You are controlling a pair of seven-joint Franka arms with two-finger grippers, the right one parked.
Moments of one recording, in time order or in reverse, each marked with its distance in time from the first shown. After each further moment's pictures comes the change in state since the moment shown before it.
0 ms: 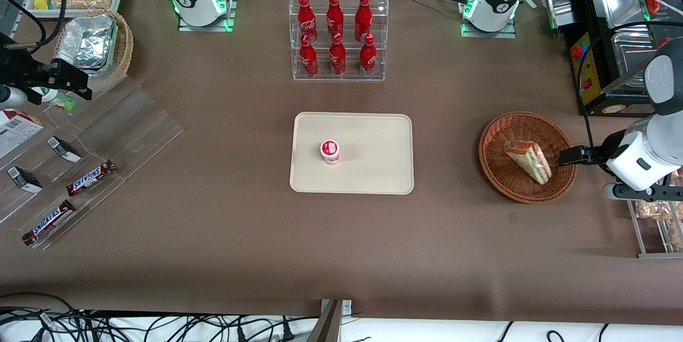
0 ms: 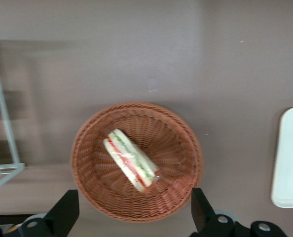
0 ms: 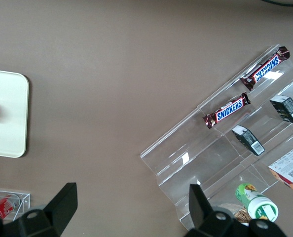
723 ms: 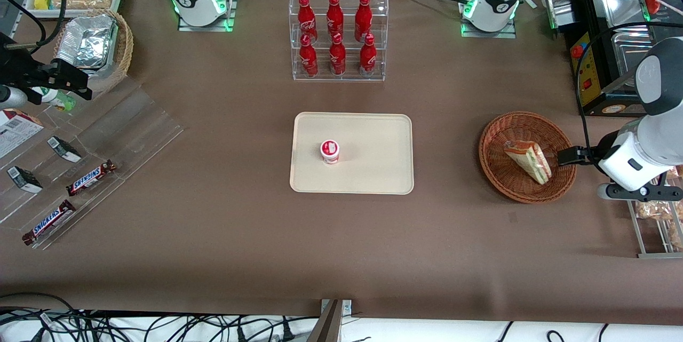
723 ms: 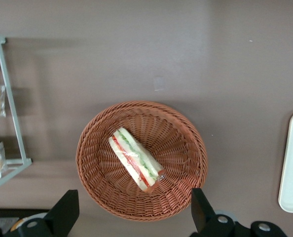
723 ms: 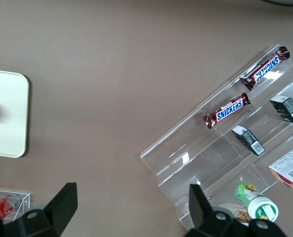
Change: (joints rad) arm 0.013 0.002 -0.010 -0.003 0.019 -0.005 -0.066
